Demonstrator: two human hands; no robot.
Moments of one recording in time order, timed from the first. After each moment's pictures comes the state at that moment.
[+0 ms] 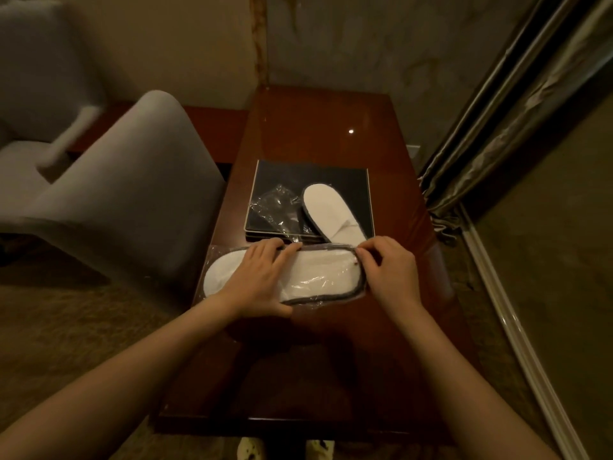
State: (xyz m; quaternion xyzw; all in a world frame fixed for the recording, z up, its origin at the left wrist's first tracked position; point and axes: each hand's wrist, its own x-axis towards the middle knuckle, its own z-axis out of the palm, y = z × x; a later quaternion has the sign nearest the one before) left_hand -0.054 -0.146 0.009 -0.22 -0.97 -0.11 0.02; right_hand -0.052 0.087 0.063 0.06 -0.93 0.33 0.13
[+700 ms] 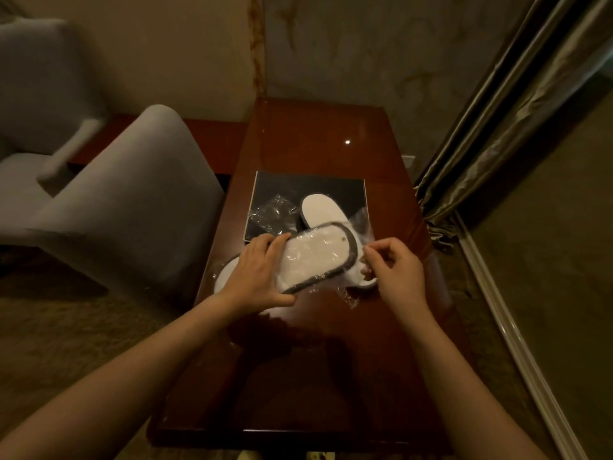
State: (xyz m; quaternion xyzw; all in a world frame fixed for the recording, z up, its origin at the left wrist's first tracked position) left_hand -0.064 -0.144 0.024 -0.16 -0.96 -0.21 0.05; right_hand -0.049 0.091 0.070 -0.02 -0.82 0.56 0.08
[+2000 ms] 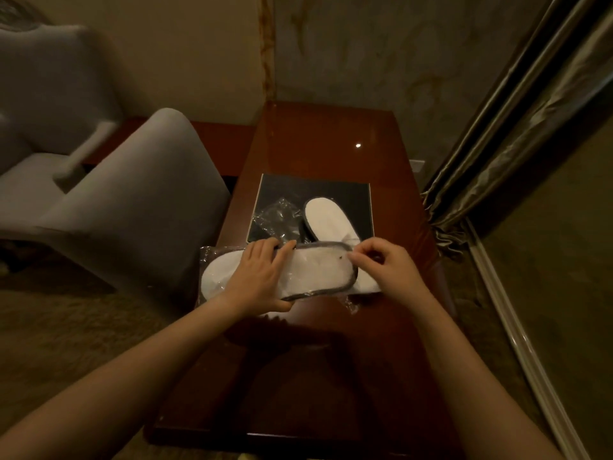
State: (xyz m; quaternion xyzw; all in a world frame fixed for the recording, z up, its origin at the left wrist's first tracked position) left_hand -0.067 -0.138 0.018 -0.18 -0.98 -0.04 0.06; right_hand -0.074 0.100 0.081 0.10 -0.86 0.50 -0.06
